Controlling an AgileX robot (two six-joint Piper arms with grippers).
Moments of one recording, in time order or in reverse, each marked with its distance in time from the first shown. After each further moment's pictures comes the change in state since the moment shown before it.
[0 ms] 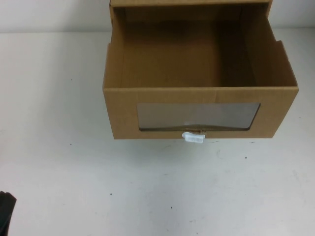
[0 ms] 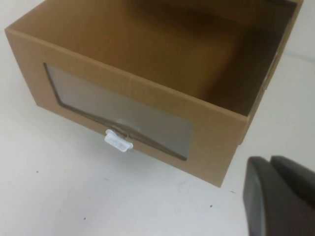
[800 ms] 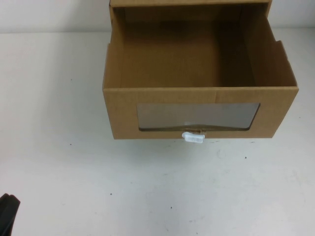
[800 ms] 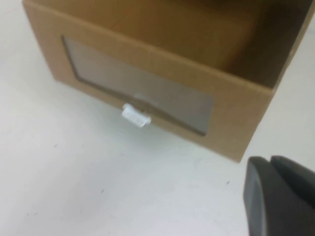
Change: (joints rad) right arm 0.000 0.000 0.000 0.090 0.002 -0.024; left arm 0.000 0.000 0.000 0.000 0.029 0.008
